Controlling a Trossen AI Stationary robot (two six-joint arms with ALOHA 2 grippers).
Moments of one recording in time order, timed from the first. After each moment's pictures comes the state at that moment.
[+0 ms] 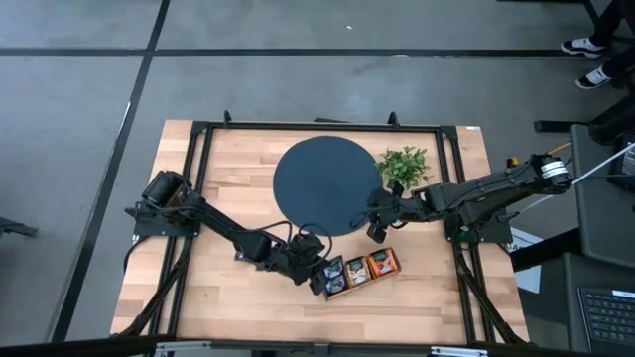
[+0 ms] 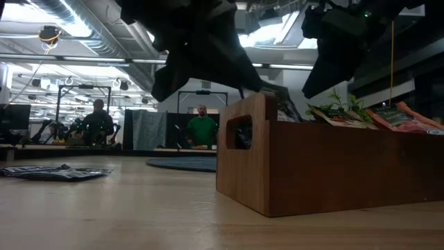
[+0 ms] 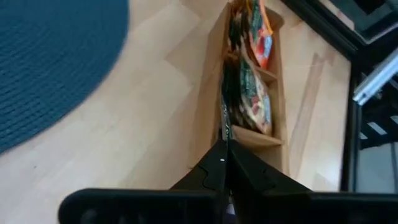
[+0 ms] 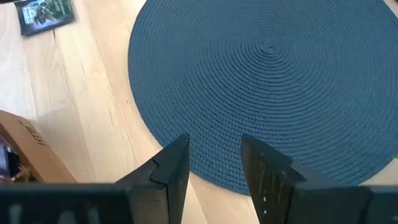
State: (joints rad) left arm -0.43 1.86 1.15 0.00 -0.43 -0.96; right arm 0.20 1.28 0.82 -0.47 0.37 0.51
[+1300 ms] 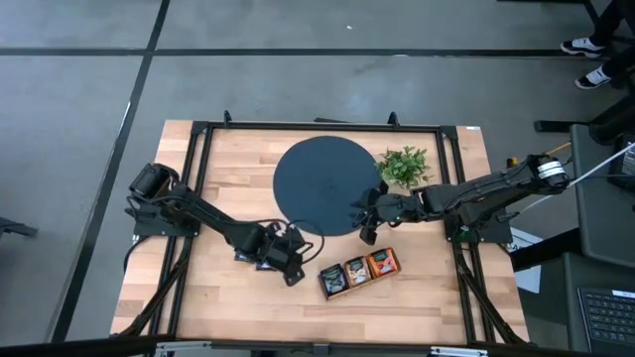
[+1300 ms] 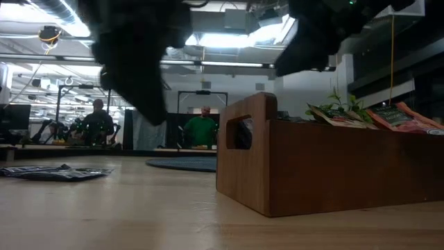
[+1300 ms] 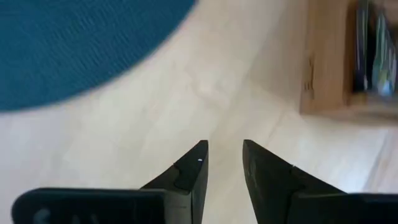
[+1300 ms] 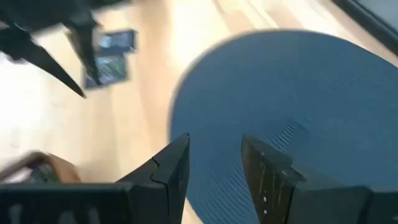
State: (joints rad) left arm -0.42 1.74 1.15 -0.55 -0.32 -0.93; right arm 0.20 1.31 0.82 -0.20 0.35 0.36
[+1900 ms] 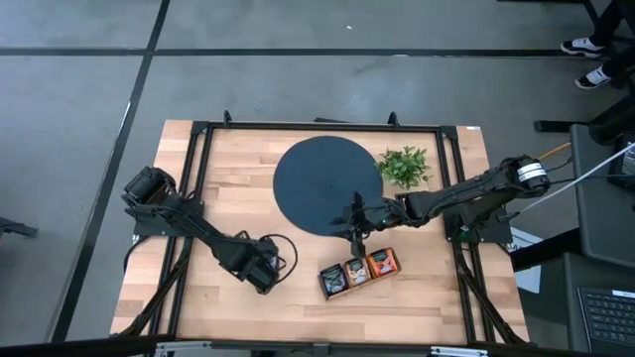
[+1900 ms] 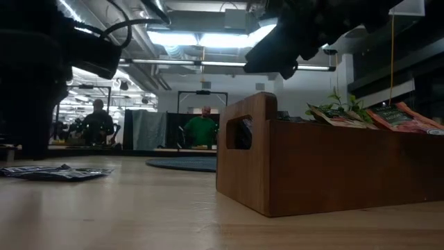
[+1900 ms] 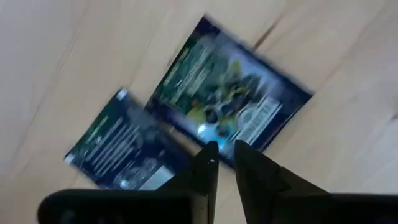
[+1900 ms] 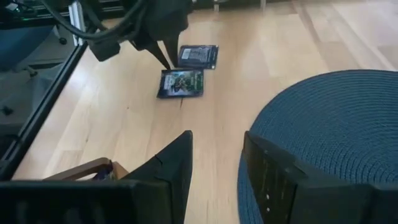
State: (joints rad) left arm -0.56 1.73 1.04 -0.82 -0.21 -1.19; right arm 0.19 1.50 0.82 0.17 0.08 0.18
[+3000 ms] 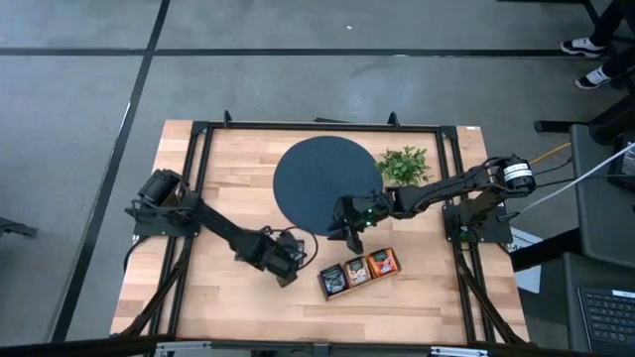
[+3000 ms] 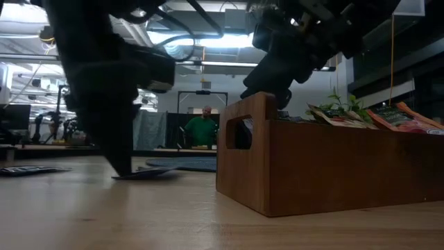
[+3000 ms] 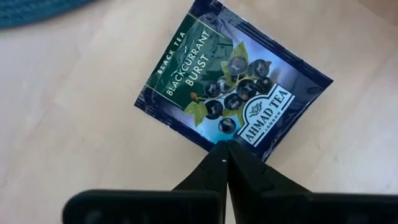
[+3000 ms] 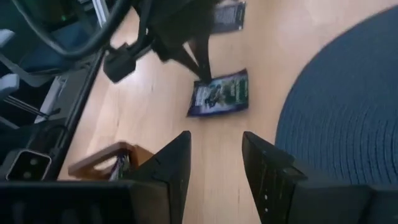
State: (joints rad) left arm -0.43 1.84 1.04 -0.55 -0.27 -1.01; right arm 0.07 1.61 0.82 0.21 -0.22 0.31
